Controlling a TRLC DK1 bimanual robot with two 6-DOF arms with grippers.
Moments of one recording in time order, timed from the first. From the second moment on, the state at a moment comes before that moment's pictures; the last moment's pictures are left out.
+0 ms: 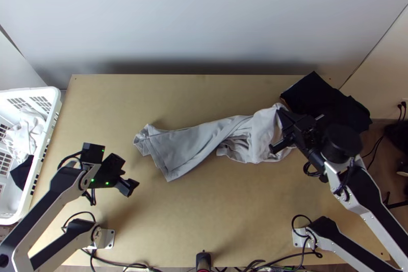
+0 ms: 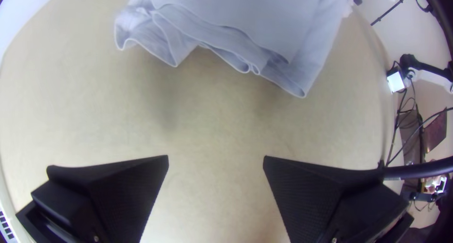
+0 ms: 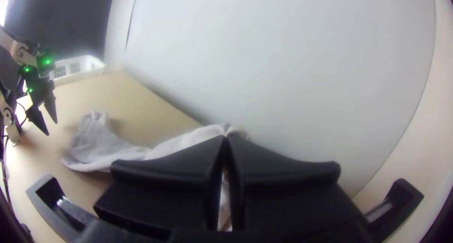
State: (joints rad) left arm -0.14 1.01 0.55 -0.72 0.32 0.36; right arm 0.50 0.86 0.85 -0.16 0.07 -0.28
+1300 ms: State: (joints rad) left arm -0.33 1.52 0.87 -0.64 0.73 0.19; right arm 0.51 0.80 0.70 -0.16 0.11 -0.26
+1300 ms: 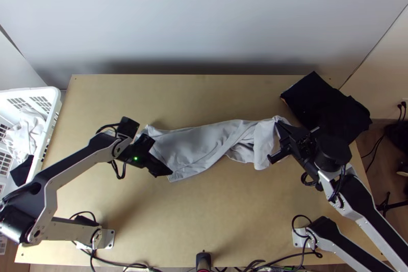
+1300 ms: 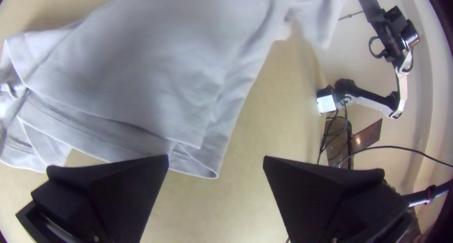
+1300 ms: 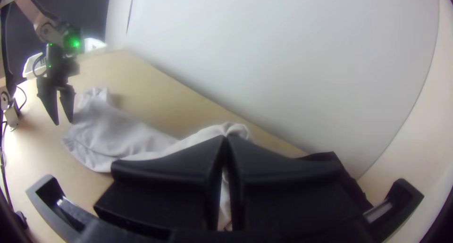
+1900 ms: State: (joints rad) left arm -0.39 1.61 0.88 -0.66 0.75 0.25; right arm 0.51 0.84 0.70 -0.13 0.11 -0.27
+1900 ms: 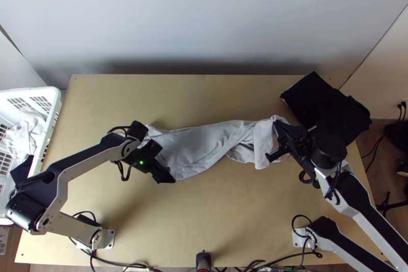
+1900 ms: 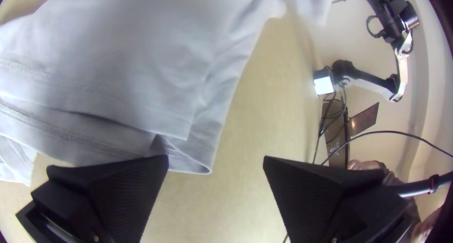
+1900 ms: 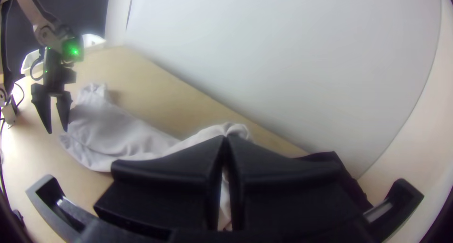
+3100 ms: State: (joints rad) left arm -0.54 1.64 0.88 -0.66 0.79 0.23; right arm 0.49 0.91 0.71 -0.09 0.11 -0.29
